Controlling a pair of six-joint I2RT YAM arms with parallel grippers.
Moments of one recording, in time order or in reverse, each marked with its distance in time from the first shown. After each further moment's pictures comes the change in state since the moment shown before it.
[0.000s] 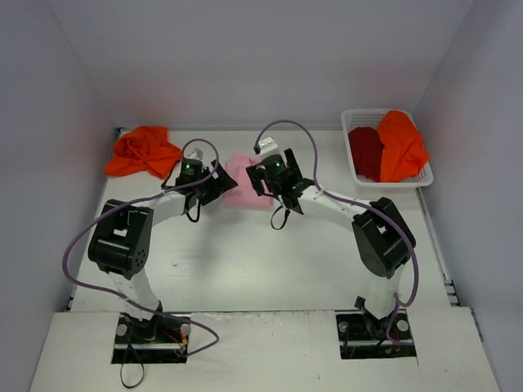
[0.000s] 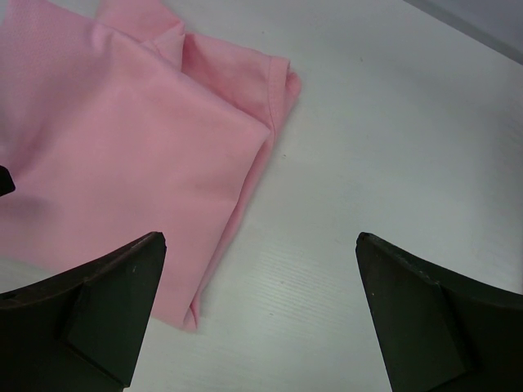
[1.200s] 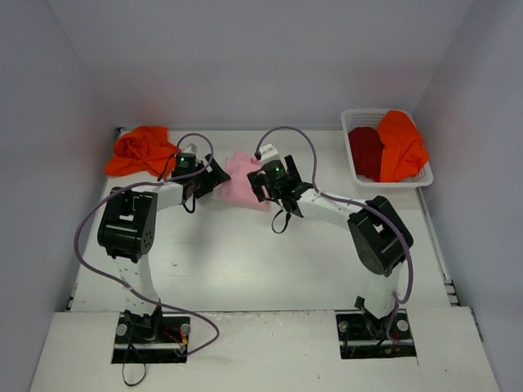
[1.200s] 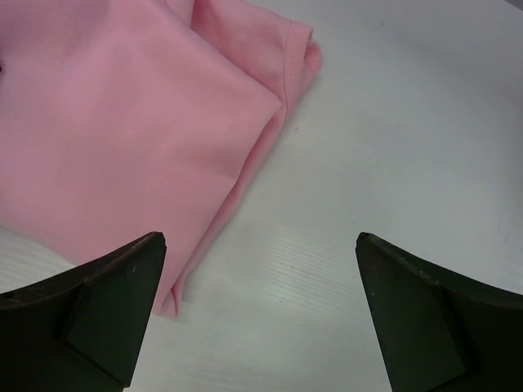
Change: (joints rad) left arm 0.083 0.153 0.120 0.004 0.021 0.059; right arm -0.005 0.017 -0.047 0.016 -0.021 0.027
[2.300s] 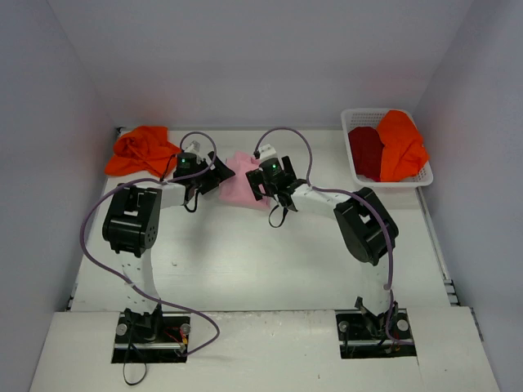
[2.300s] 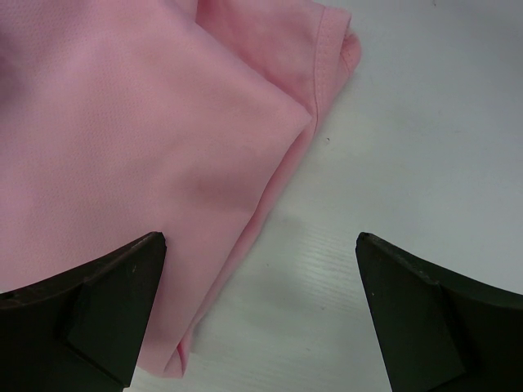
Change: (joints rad) left arm 0.000 0.067 0.008 0.163 0.083 -0.021; right arm -0.032 0.146 0.085 0.018 -0.068 0.039
